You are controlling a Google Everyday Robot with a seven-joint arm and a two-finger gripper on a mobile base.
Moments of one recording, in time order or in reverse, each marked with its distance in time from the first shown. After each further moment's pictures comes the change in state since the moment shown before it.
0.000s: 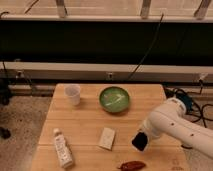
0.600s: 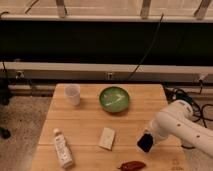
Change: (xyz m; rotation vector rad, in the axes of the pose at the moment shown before) arm 0.019 0.022 0.007 -0.014 -0.003 0.033
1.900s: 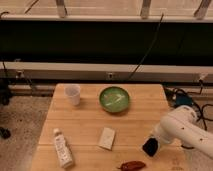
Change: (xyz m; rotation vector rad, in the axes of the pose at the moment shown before) arm 0.020 0.038 0.033 -0.044 -0.016 0.064
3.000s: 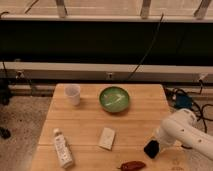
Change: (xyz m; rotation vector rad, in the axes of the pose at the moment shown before) arm 0.009 0.010 0.021 -0.014 -0.009 0.035
